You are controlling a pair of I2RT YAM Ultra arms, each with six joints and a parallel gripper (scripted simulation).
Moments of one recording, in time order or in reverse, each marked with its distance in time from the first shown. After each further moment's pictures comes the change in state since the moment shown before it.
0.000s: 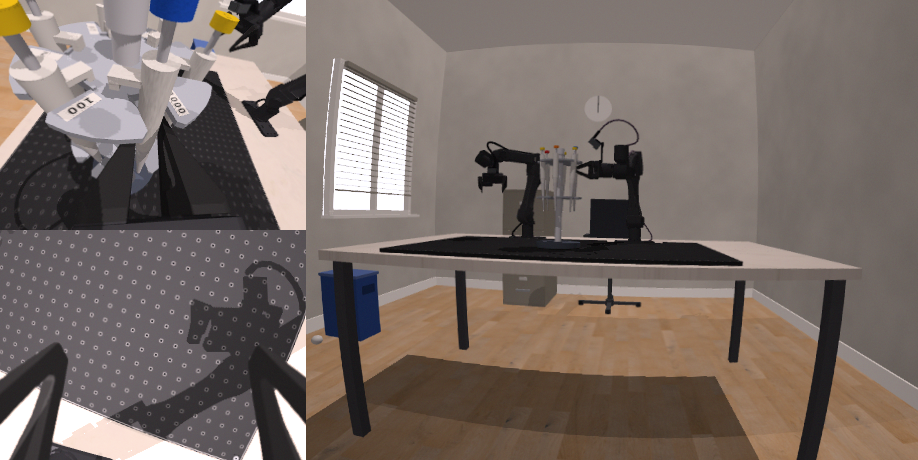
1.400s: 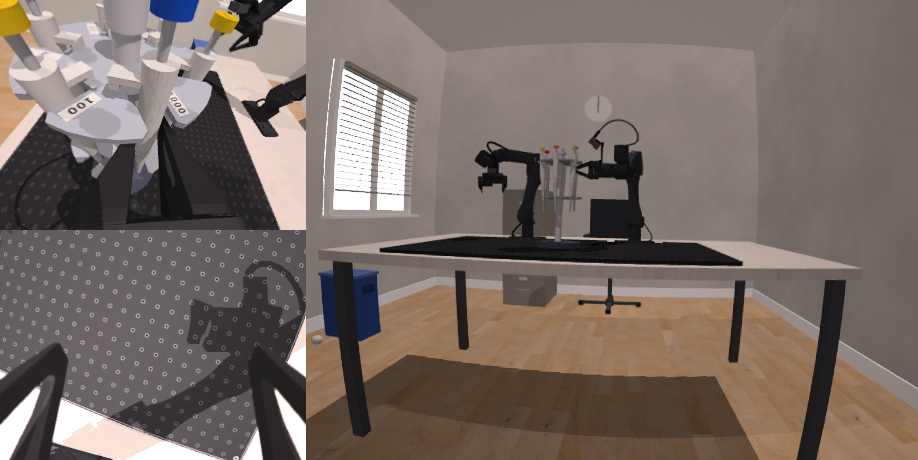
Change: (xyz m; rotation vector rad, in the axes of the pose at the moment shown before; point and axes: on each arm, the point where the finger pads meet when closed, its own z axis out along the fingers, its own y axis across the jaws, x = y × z) left arm 0.000 0.000 0.000 0.000 0.000 0.000; right arm 0.000 0.000 0.000 0.000 0.000 0.000
